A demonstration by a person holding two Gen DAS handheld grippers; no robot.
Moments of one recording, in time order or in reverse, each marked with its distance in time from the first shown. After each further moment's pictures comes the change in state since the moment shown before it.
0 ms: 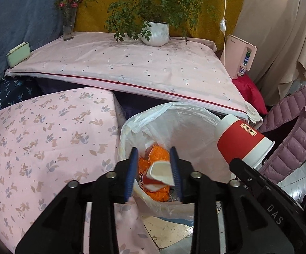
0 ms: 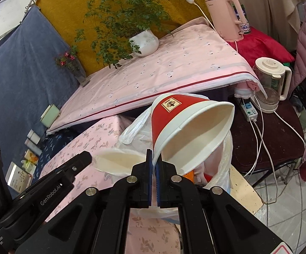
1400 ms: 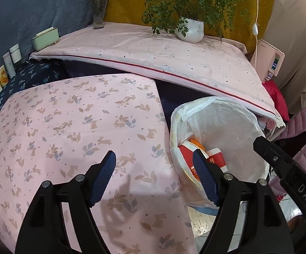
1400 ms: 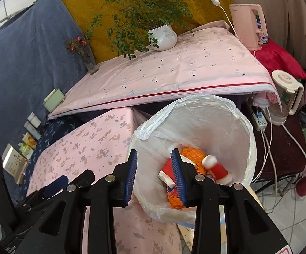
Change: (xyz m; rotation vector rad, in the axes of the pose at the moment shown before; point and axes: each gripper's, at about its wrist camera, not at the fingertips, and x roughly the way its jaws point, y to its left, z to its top) left arm -0.011 0.064 -0.021 -0.090 0.024 0.141; right arm 0.016 0.051 -0.003 -0.139 0.029 -0.010
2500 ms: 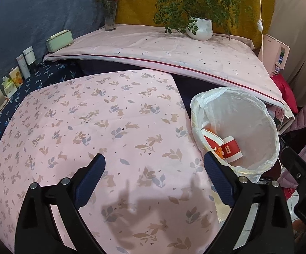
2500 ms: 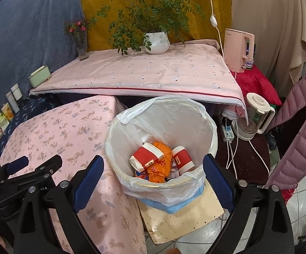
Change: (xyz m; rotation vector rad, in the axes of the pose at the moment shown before) left arm -0.032 0.022 -0.030 0.022 -0.004 0.091; right arm -0.048 0.015 -0.034 -0.185 -0.026 -0.209
